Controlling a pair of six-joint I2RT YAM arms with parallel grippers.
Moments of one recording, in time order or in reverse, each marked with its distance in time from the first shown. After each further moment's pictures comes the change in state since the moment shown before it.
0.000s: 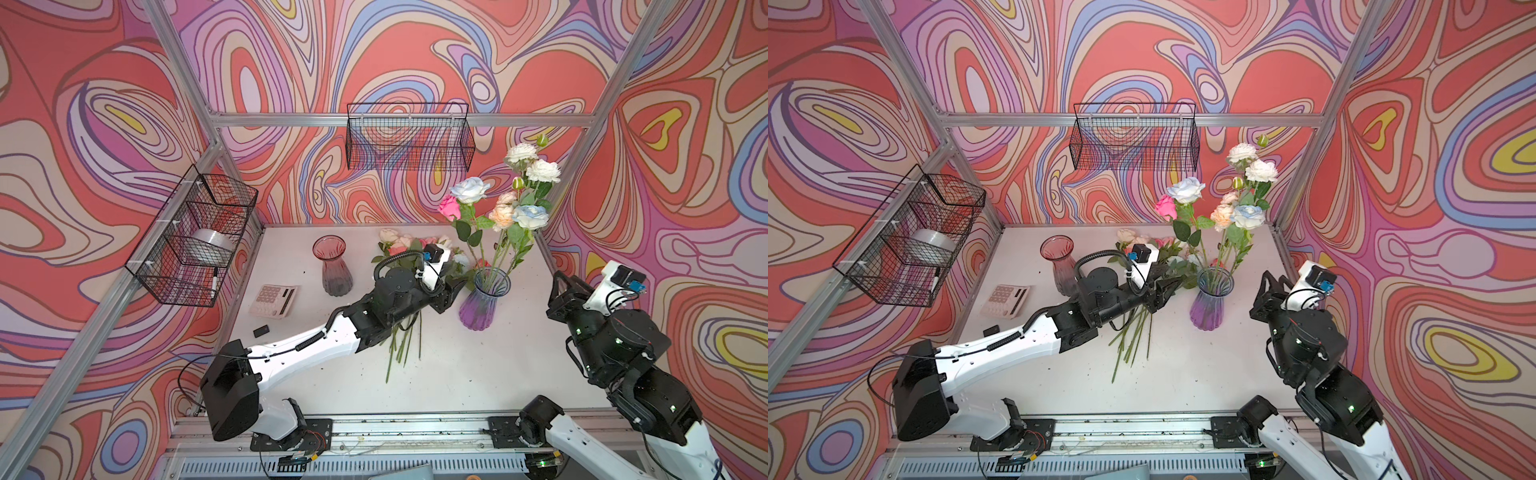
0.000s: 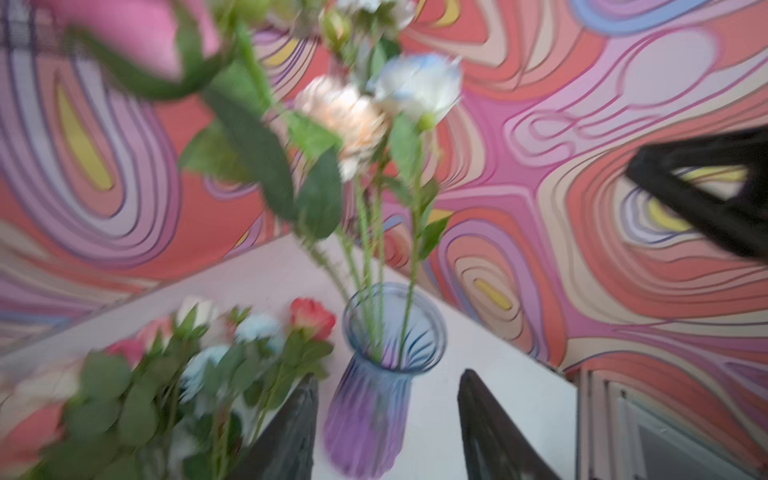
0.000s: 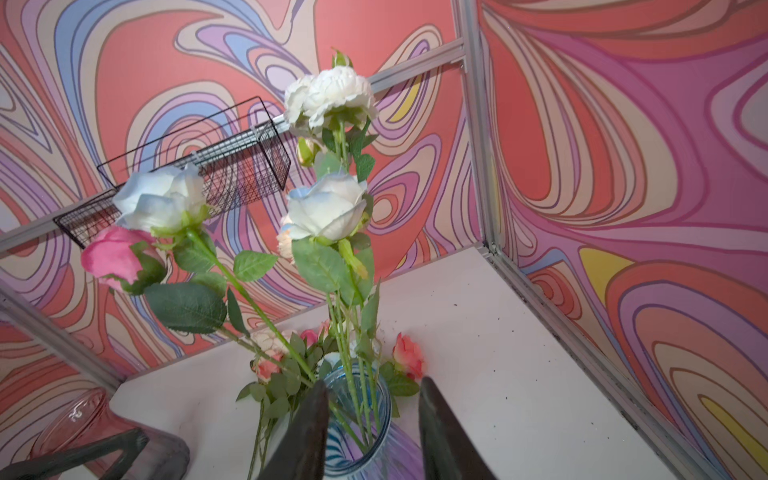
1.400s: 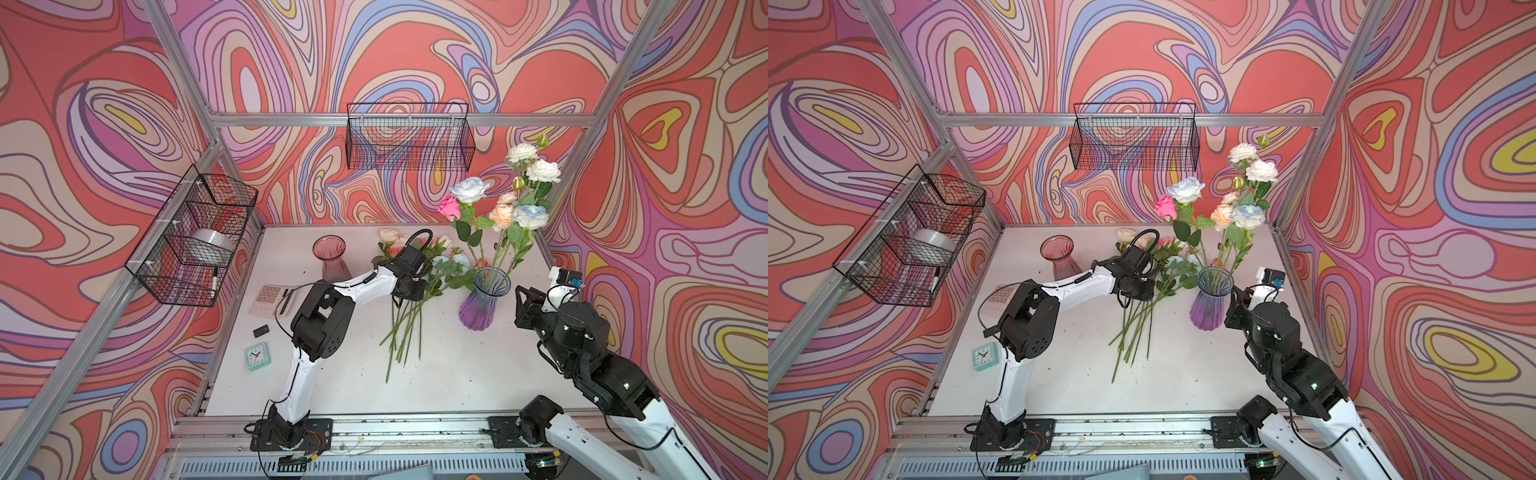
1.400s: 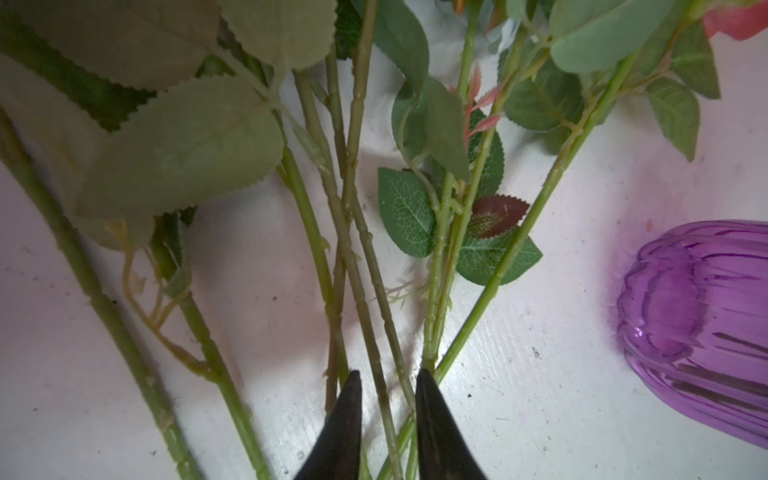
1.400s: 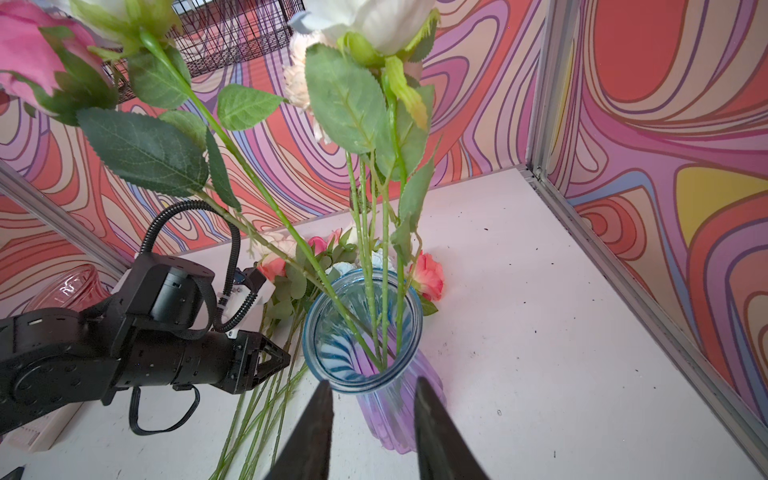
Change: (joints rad) left arm 0.254 0.712 0.562 -0.762 0.126 -0.144; right arm 0.000 0.040 -0.162 0.003 -0.138 0.027
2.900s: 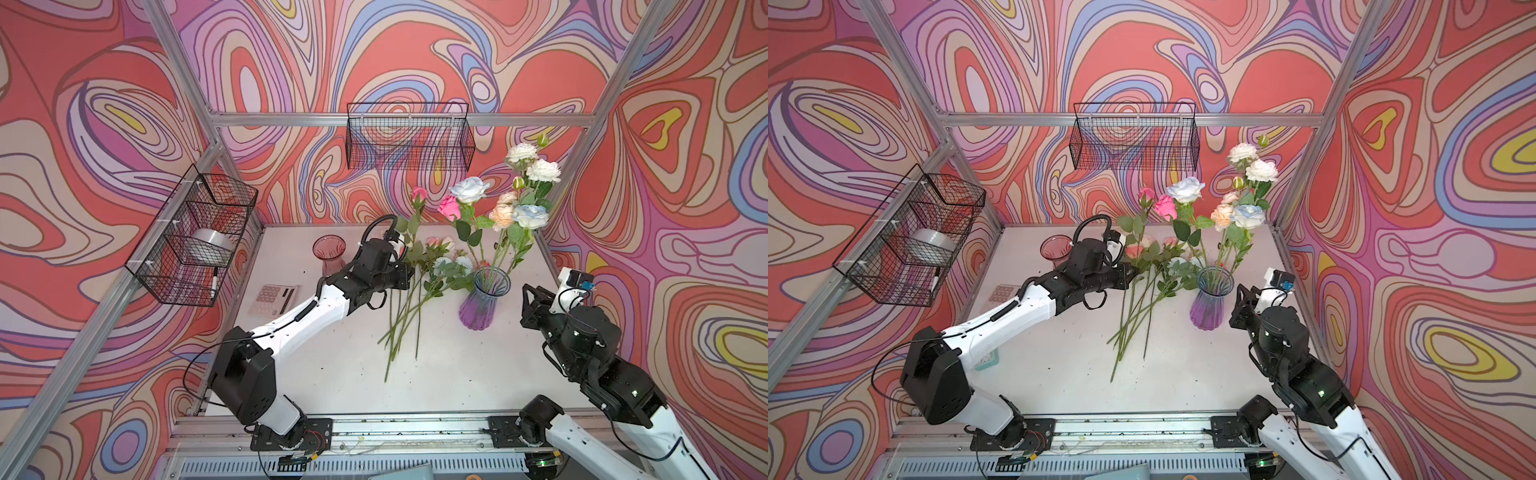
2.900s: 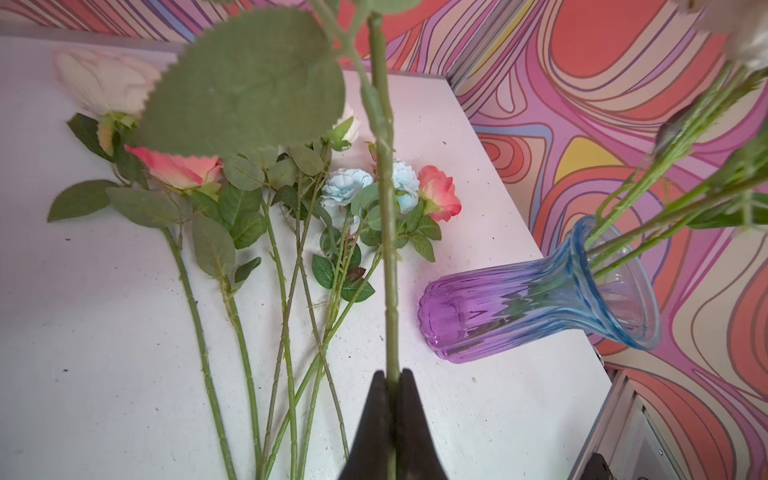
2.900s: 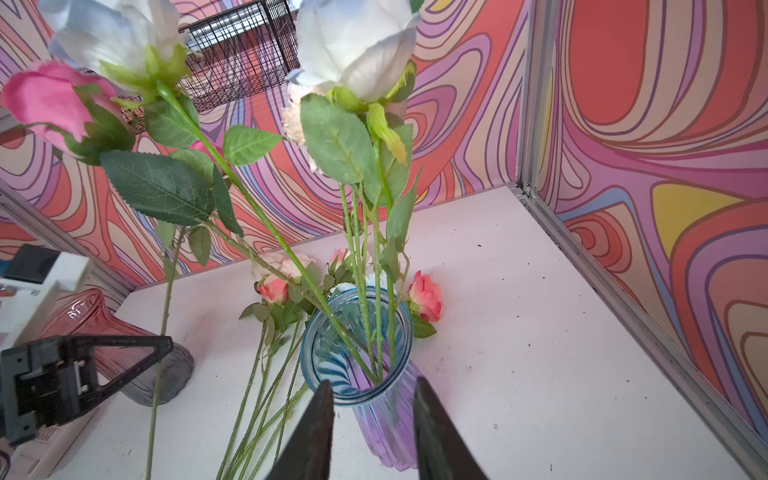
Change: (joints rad) left arm 0.020 -0.668 -0.446 0.345 0.034 -0.117; right arm 0.000 -0.040 0.008 0.015 0.034 -0.009
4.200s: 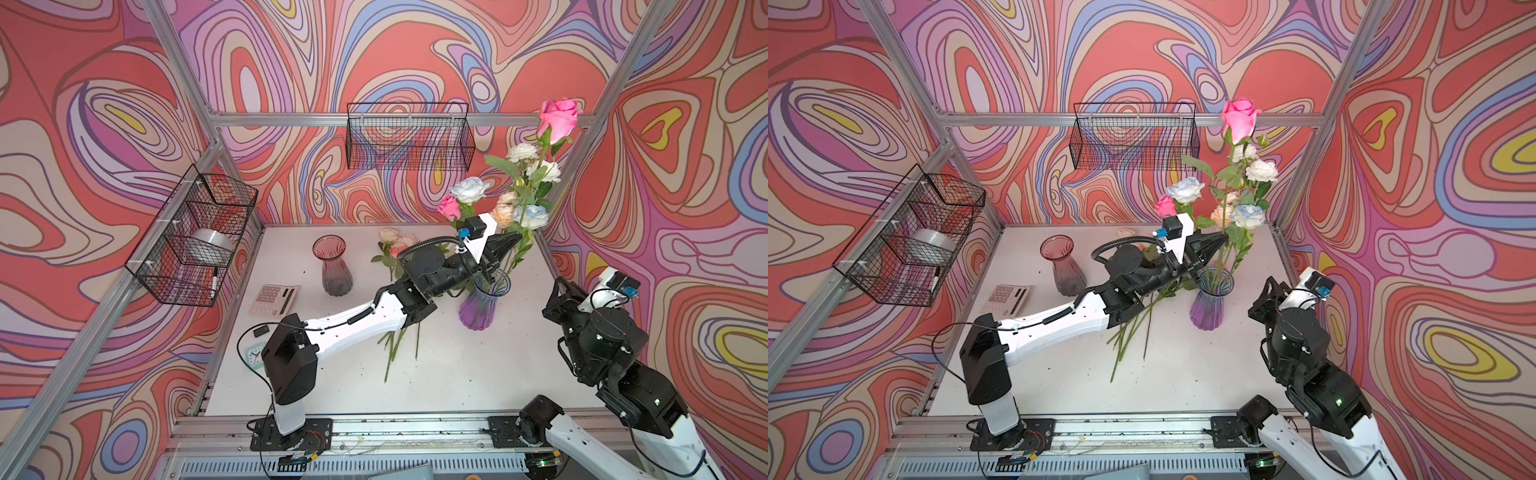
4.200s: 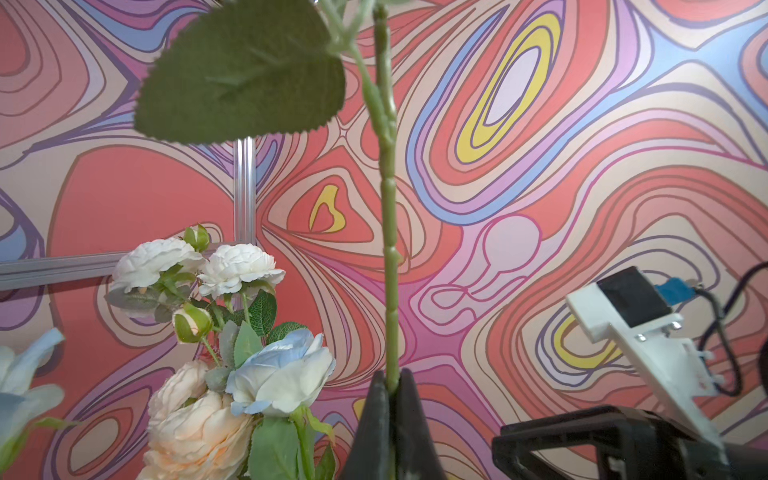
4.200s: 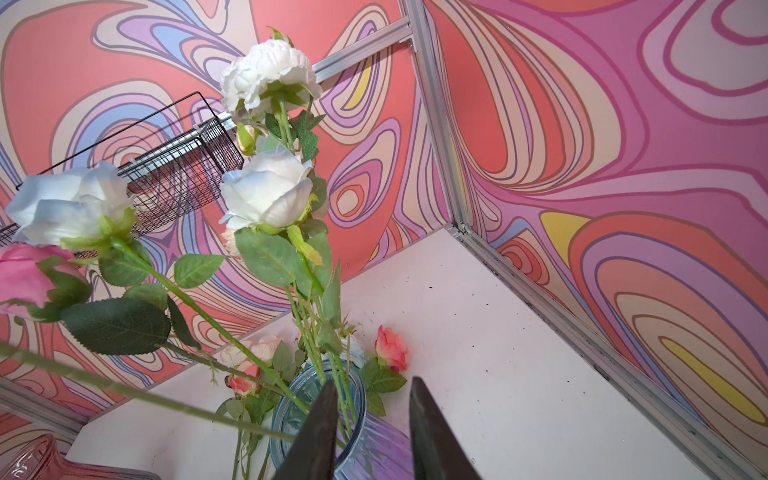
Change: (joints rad) left arm -0.366 0.354 0.398 0.884 0.023 0.414; right arm 0.000 -0.006 0.095 -0.021 0.246 0.098
